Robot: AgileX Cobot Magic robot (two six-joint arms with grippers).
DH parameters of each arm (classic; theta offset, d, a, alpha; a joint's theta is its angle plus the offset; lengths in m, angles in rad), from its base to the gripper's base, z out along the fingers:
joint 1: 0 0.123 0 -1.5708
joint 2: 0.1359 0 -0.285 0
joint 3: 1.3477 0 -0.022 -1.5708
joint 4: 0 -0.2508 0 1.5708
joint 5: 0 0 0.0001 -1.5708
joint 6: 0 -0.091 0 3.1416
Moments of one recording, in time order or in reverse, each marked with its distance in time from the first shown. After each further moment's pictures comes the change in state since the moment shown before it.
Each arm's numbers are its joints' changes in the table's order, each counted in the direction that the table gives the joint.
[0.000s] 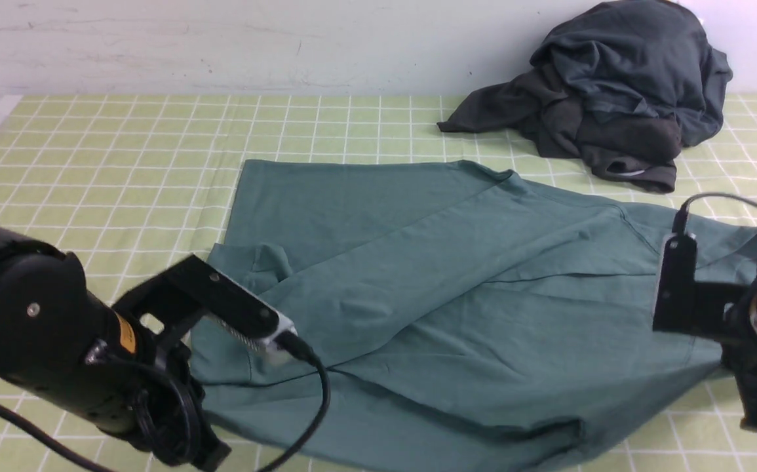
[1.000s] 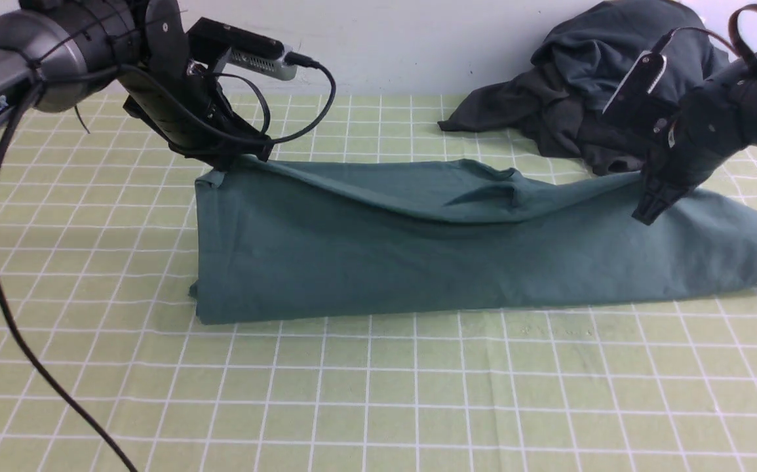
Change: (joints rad) right arm -0.112 0.543 -0.789 -0.046 -0.102 -0.080; left arm 0.258 0.831 -1.087 -0.062 0.043 0.051
